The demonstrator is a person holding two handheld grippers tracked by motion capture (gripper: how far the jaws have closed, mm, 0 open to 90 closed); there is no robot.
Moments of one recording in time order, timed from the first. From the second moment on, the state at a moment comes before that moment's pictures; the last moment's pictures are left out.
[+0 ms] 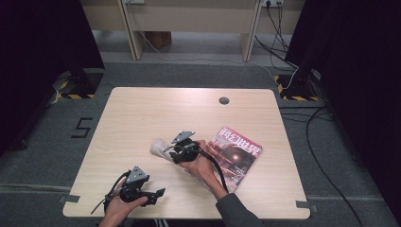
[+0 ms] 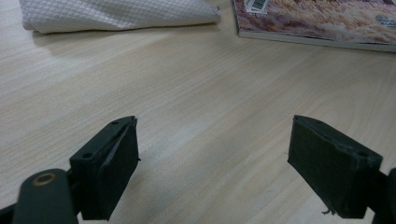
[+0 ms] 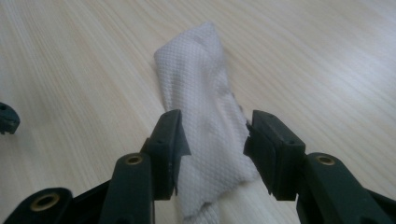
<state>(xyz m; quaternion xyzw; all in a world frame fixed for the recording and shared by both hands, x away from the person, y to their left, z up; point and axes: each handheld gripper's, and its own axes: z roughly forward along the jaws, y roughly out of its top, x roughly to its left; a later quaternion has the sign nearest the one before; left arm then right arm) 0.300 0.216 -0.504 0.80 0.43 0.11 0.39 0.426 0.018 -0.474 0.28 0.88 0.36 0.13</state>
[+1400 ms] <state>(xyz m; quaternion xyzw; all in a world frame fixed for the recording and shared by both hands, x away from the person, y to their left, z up) 0.301 0.215 -0.506 0.81 0.43 0.11 0.39 0.436 -0.059 -0.457 0.32 0.86 0.35 0.18</state>
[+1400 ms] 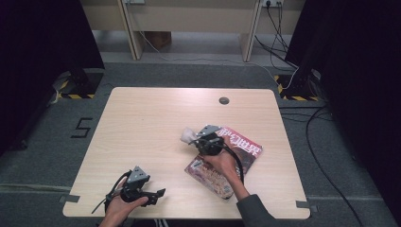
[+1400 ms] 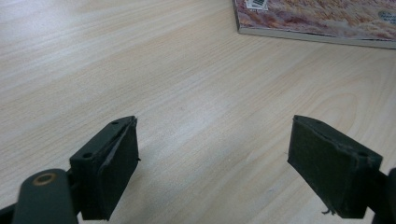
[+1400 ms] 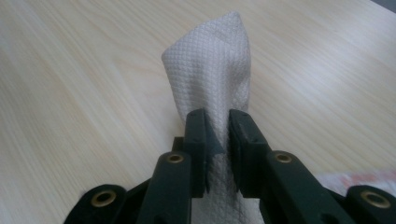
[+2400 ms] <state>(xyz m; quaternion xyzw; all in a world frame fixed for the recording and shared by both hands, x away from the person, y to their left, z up) 0.301 0.213 -0.503 0.81 0.43 0.11 0.39 0.372 -0.277 -0.457 0.48 0.77 0.32 0.27</state>
